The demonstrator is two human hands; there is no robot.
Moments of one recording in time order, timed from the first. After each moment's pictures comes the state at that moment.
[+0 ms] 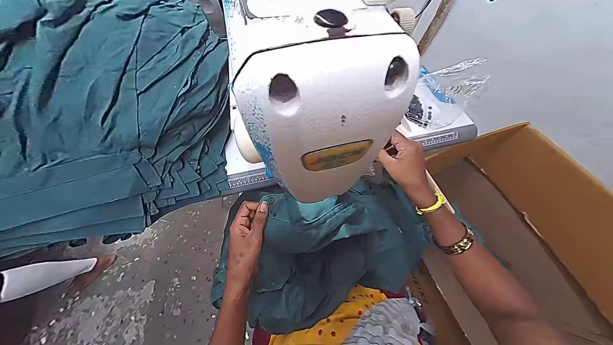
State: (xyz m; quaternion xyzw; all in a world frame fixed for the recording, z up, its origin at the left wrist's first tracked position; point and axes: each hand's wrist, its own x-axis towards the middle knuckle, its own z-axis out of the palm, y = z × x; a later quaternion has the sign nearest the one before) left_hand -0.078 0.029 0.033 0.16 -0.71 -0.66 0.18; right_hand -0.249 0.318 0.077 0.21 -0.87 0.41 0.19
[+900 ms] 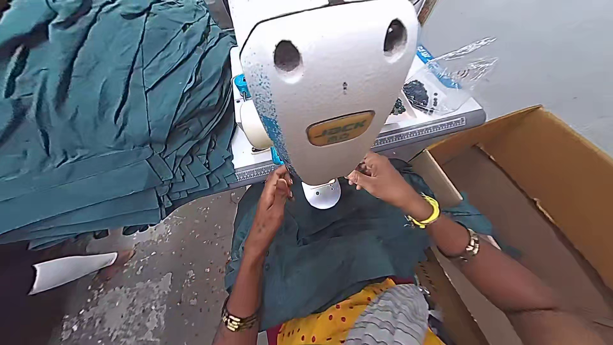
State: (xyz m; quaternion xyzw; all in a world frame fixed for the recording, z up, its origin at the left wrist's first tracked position) left_hand -0.106 0.032 0.047 -0.02 -0.76 -0.63 0.12; right_hand -0.193 0.275 0.087 0.25 -0.78 0.56 -0.11
